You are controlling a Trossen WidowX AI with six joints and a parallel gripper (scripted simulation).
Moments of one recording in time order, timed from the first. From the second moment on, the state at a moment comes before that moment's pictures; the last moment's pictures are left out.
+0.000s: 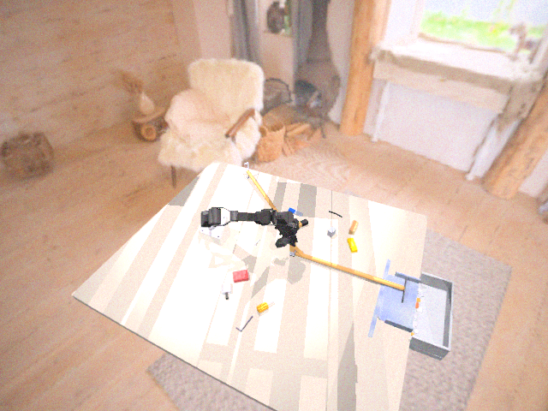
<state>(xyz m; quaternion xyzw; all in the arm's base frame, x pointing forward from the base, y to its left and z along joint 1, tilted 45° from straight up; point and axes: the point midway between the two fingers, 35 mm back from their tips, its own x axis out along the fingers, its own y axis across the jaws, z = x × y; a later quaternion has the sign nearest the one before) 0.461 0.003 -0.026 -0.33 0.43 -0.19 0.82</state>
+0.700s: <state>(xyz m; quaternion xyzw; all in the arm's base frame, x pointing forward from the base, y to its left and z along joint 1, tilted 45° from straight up) 0.429 0.010 -0.028 -0.33 0.43 -0.19 0.82</state>
